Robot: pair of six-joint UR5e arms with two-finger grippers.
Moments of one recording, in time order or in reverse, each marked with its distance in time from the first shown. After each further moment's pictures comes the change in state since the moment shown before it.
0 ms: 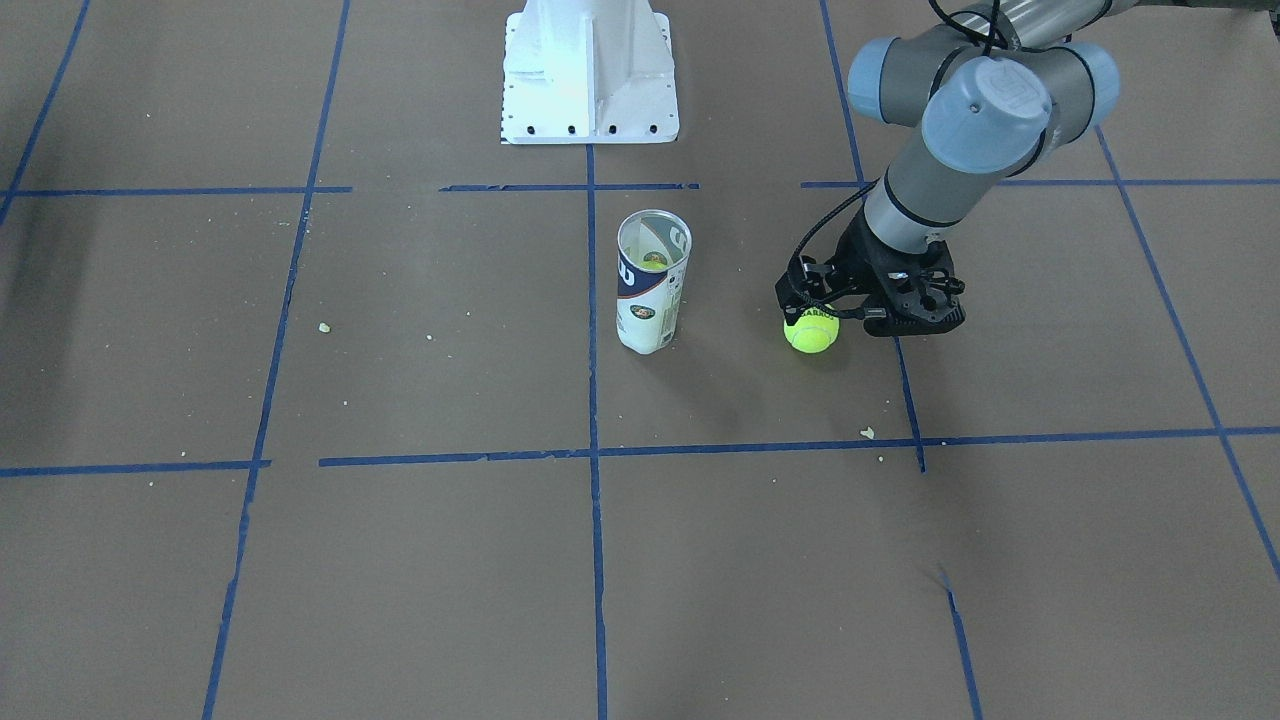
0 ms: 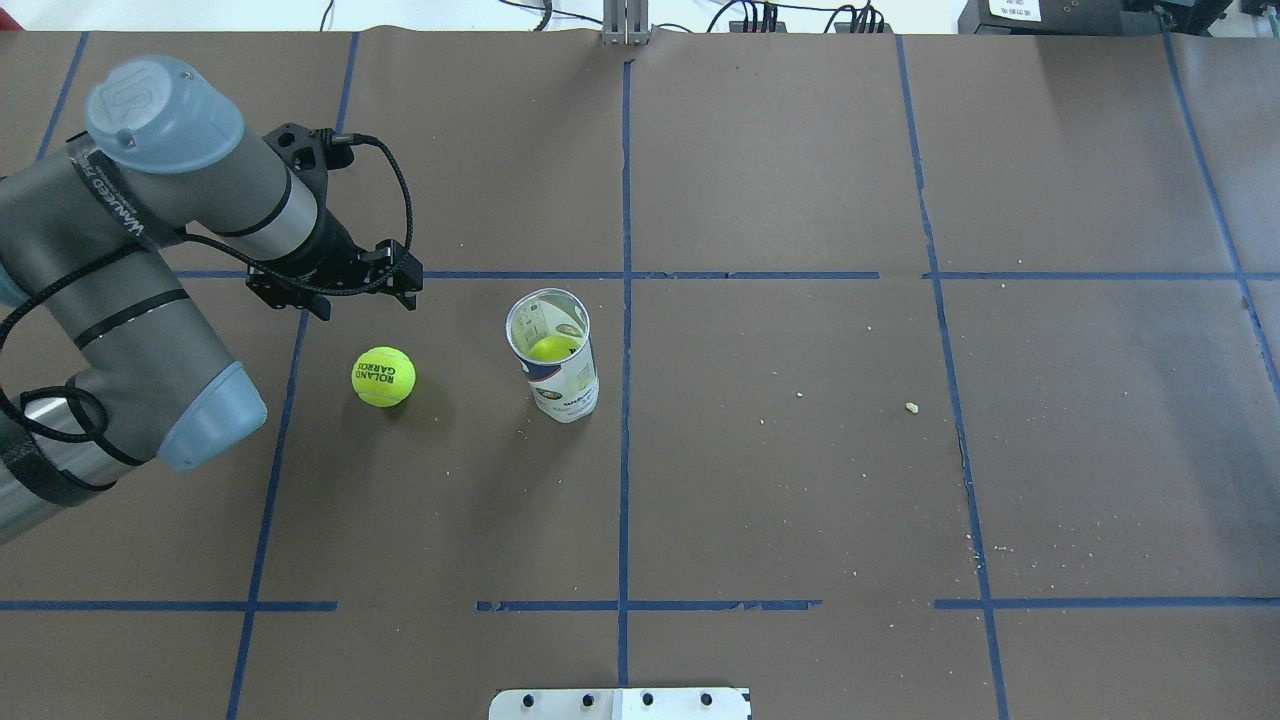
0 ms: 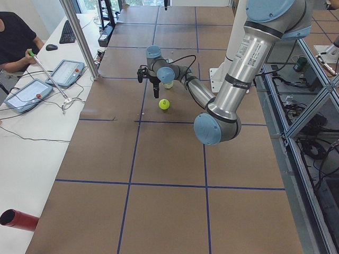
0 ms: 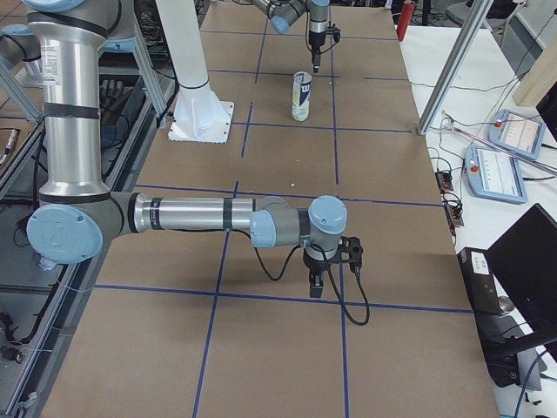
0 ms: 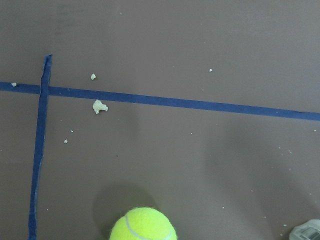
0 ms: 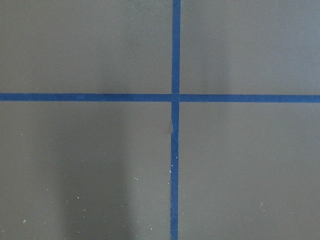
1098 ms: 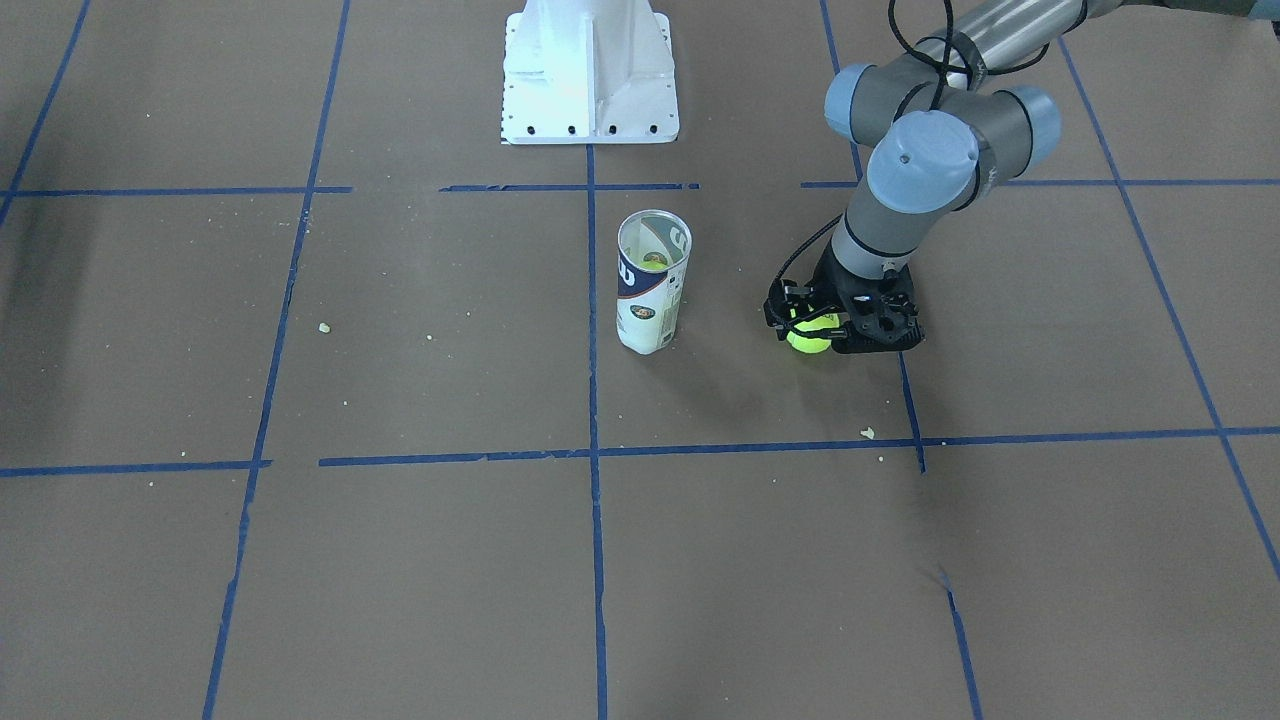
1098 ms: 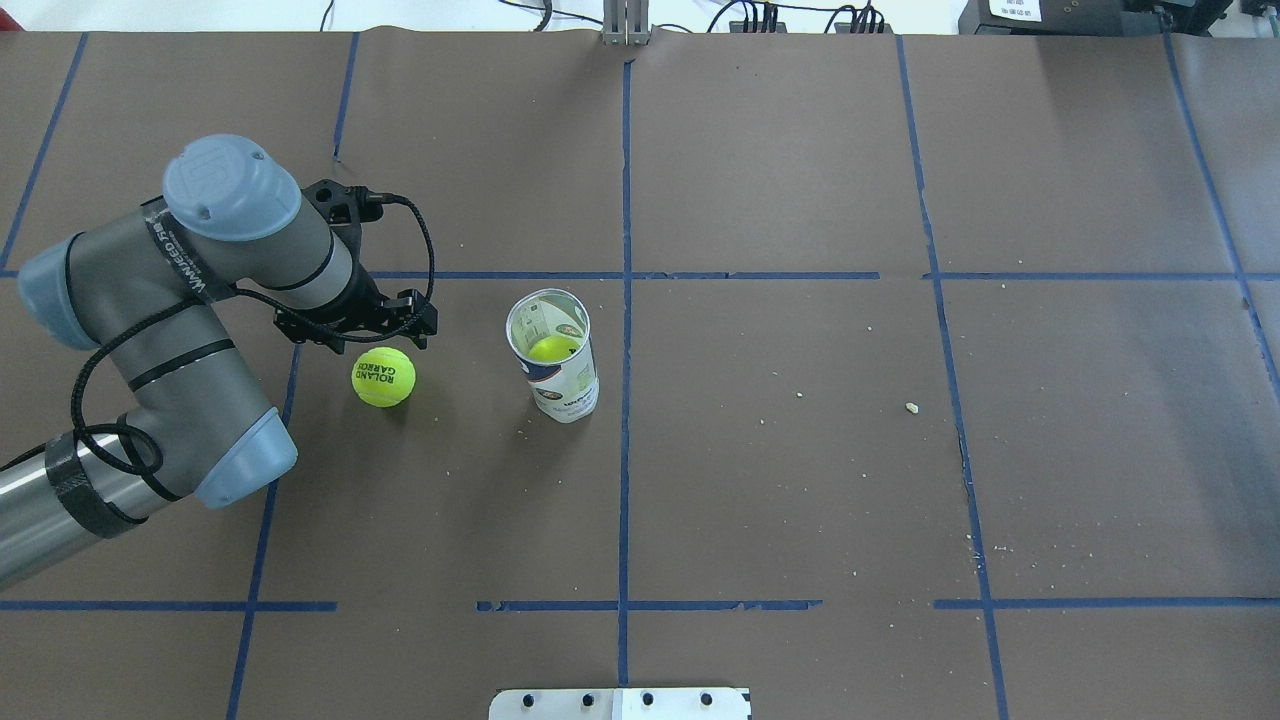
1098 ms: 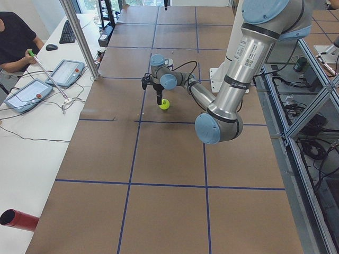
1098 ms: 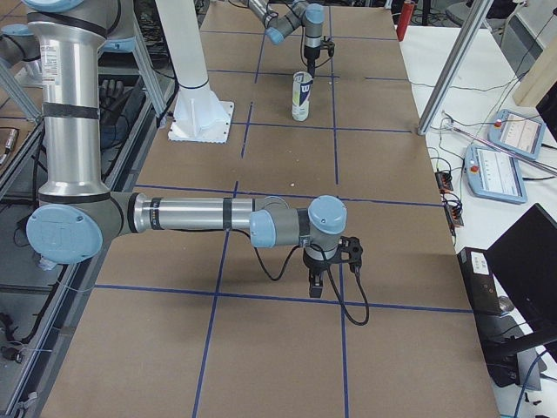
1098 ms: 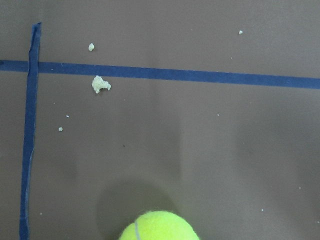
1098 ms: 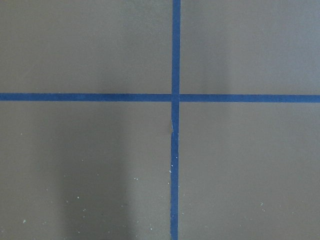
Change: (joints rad) left arm 0.072 0.008 0.081 -0.054 0.071 0.007; right arm 0.000 0.000 0.000 0.000 0.000 0.000
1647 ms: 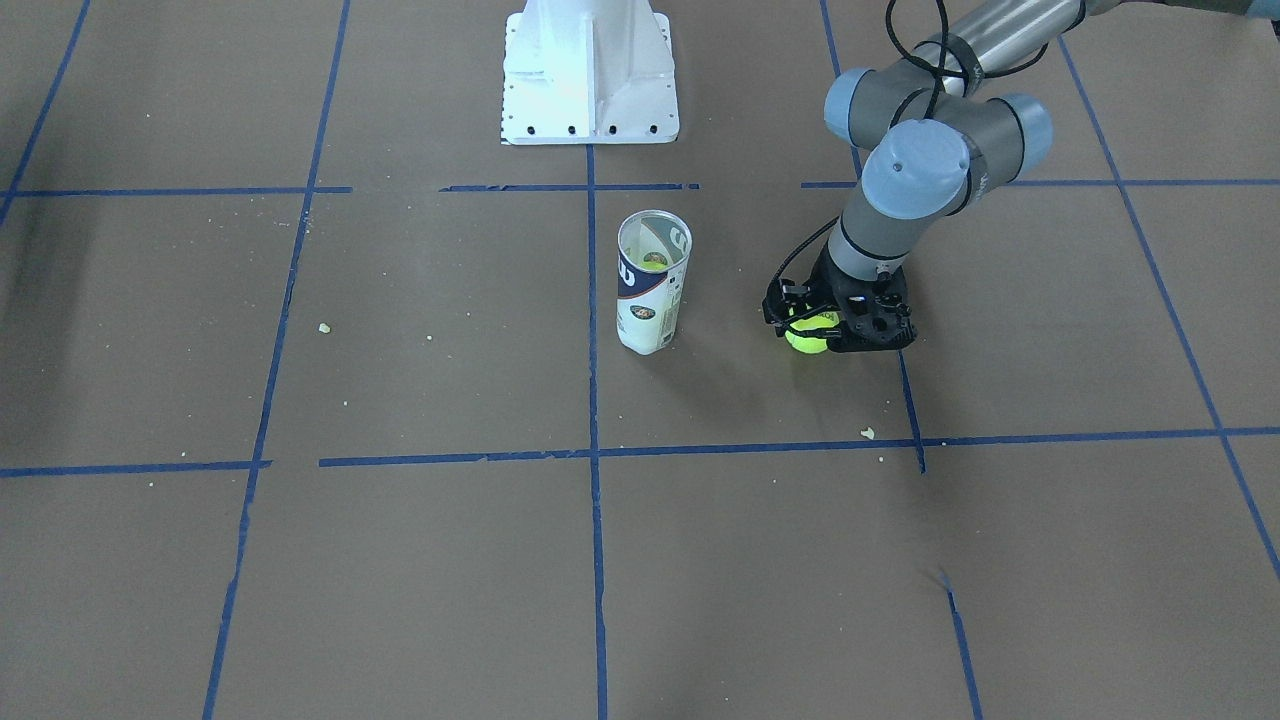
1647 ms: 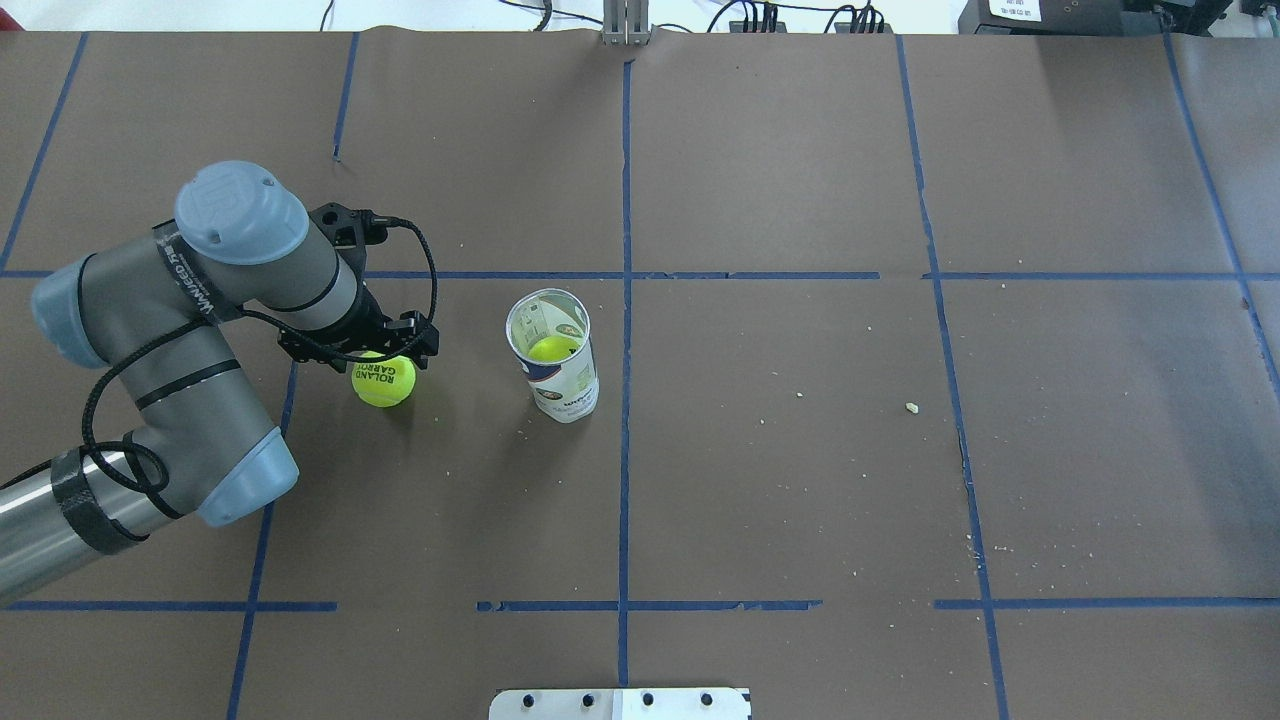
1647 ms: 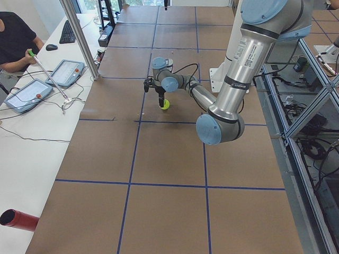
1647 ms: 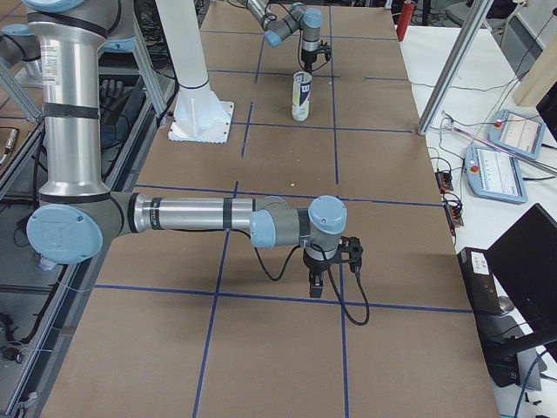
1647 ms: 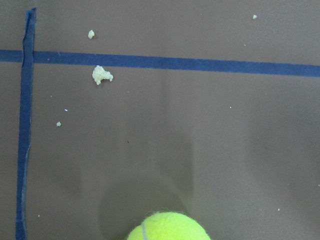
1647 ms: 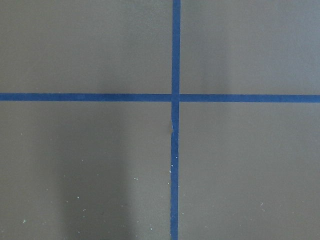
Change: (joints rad) left arm 0.030 0.014 0.007 -0.011 -0.001 -0.005; right arm 0.000 0.000 0.000 0.000 0.000 0.000
